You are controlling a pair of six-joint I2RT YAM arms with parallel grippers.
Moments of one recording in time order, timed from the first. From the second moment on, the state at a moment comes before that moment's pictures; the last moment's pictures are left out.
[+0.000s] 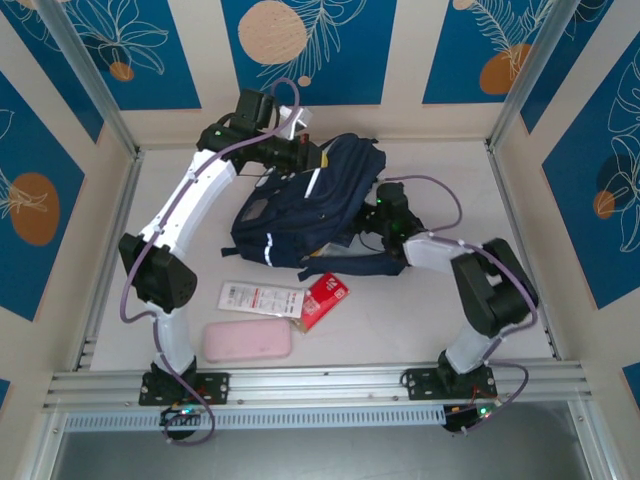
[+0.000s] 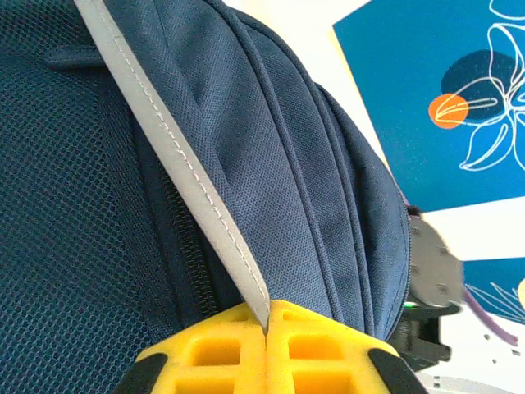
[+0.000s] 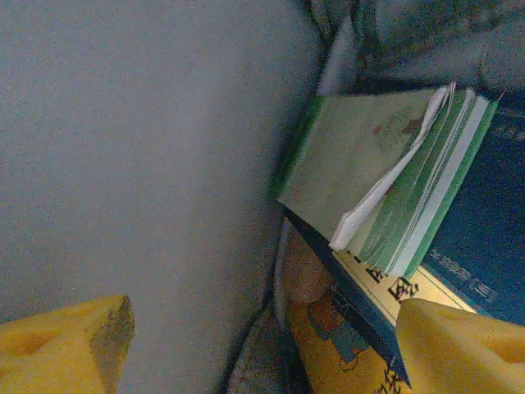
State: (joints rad) left arm -0.45 1.94 2.11 -0.89 0.74 -0.44; right arm 0.42 1.61 0.82 0.52 -0.41 1.21
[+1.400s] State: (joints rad) left arm -0.43 1.91 1.93 -0.71 0.55 -0.53; right arm 0.51 0.69 0.51 -0.34 -0.21 0.72
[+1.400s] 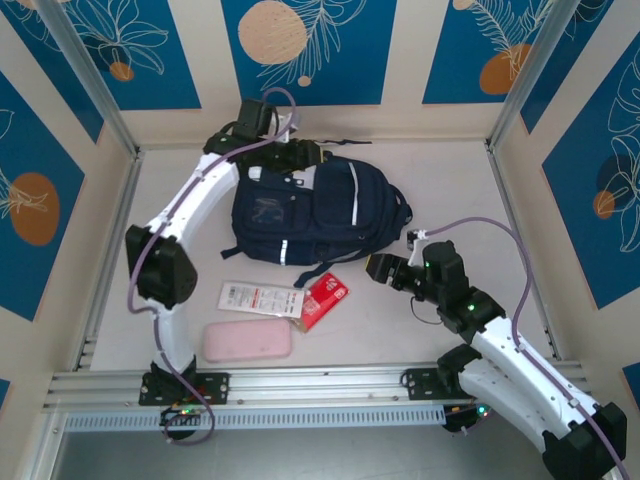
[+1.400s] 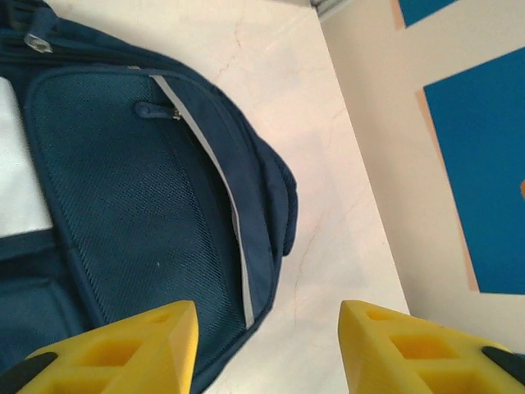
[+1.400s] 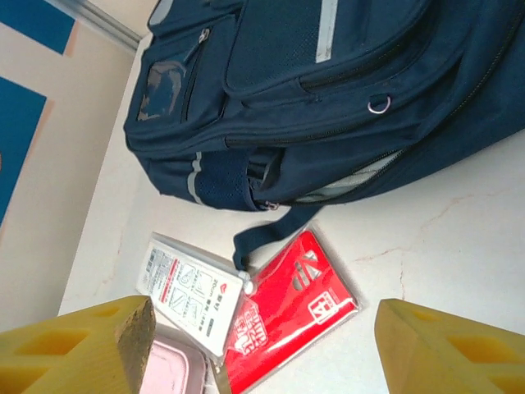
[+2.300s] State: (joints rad) left arm -0.43 0.84 0.90 -0.73 0.01 -0.63; right arm 1.03 1.22 0.67 -0.09 -0.35 -0.18
